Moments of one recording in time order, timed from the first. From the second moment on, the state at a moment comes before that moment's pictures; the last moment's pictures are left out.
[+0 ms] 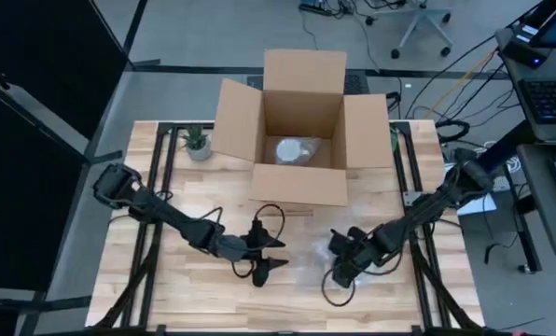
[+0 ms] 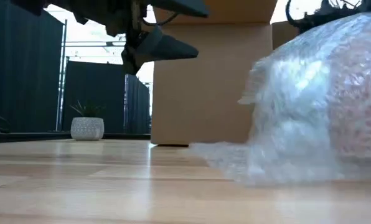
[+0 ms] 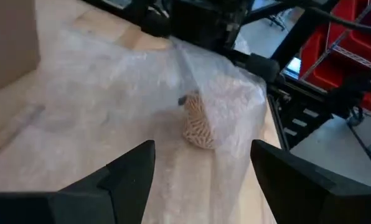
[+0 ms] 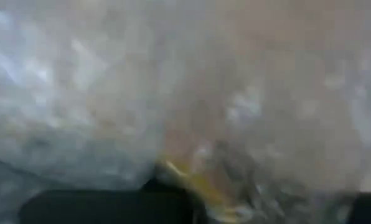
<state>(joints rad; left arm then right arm) -0.44 1.73 0.89 0.46 -0.32 -0.57 0.57 1.61 0.90 -0.46 0.18 1.03</state>
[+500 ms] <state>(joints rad) -0.43 1.76 0.94 0.46 -0.24 -0.54 0.56 1.68 1.13 -0.63 0.24 0.90</state>
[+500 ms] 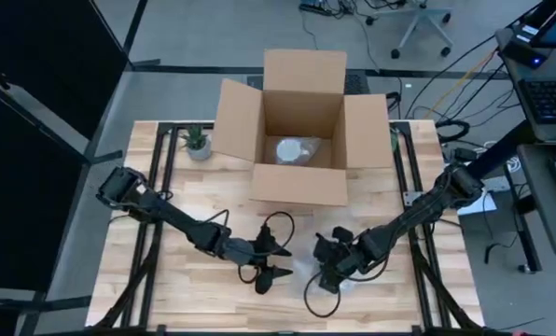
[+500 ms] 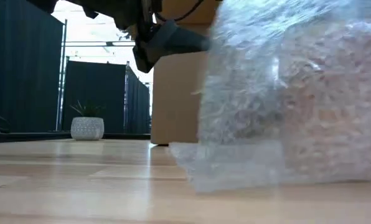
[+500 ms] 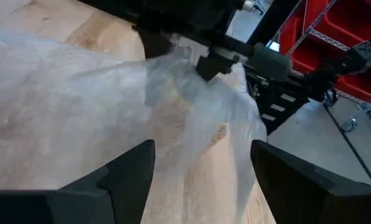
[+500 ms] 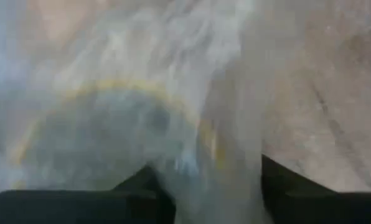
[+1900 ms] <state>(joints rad) -0.36 2.04 1.36 0.11 -0.31 -0.42 0.51 1.68 1.11 -0.61 0.34 0.82</state>
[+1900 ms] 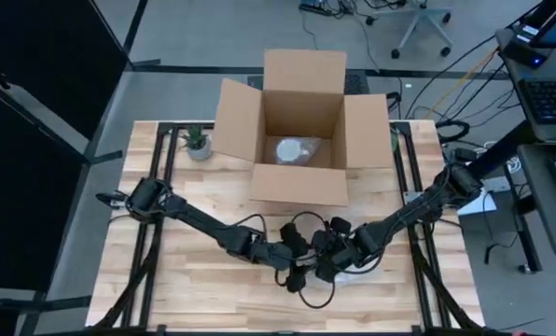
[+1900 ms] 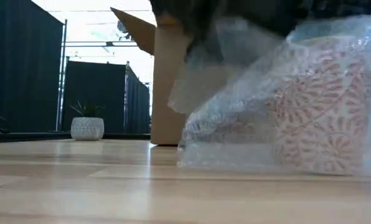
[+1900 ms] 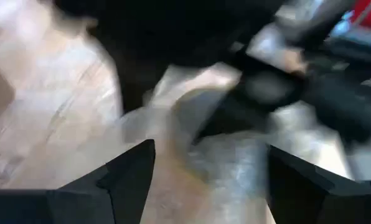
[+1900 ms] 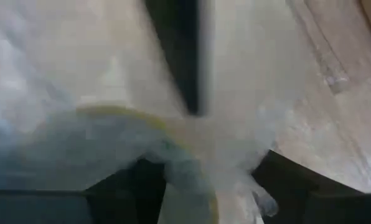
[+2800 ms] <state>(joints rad) -0.36 2.05 1.36 0.10 -0.29 -0.41 0.67 1.47 1.11 -0.90 0.38 1.00</state>
